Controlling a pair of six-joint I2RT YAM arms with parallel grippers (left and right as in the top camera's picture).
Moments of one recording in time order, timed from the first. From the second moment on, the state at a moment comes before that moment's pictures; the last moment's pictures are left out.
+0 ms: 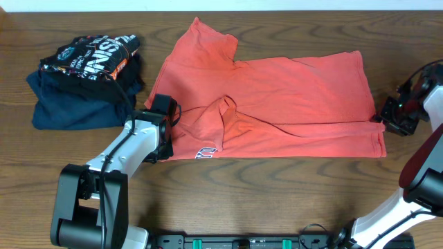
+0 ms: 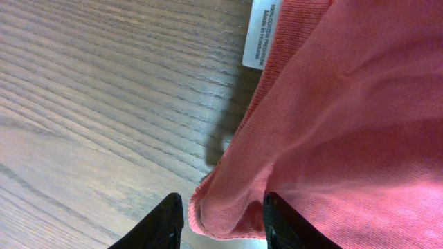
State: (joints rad) left arm -0.20 1.64 0.87 -0.83 -0.31 -0.40; right arm -0.49 1.97 1.38 -0.91 -0.15 0.06
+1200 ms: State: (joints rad) left arm -0.20 1.64 0.87 -0.82 -0.31 -0.40; right arm -0.49 1.97 1.33 -0.85 -0.10 0.06
